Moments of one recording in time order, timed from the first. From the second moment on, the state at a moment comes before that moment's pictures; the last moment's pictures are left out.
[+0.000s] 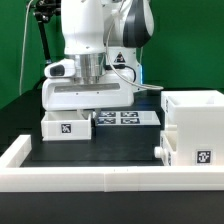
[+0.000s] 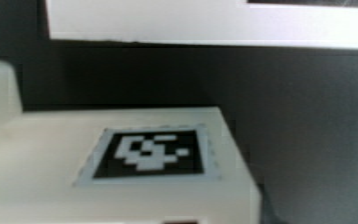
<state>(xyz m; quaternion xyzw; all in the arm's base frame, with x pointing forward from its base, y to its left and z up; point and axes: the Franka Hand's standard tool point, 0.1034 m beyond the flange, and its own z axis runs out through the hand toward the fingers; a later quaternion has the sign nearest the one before) 0.384 -0.089 0.005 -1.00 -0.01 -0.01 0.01</state>
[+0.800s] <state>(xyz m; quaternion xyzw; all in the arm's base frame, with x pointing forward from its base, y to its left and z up) 0.387 -0.078 0.015 -1.00 -0.03 0.00 0.02</state>
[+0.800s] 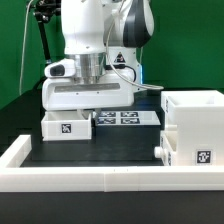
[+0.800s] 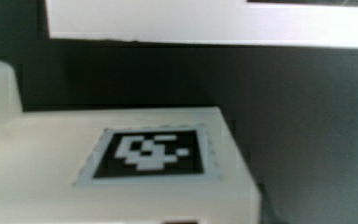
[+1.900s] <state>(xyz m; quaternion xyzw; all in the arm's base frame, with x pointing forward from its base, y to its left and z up) 0.439 -0.061 0.062 -0.94 -0.34 -0.01 0.01</state>
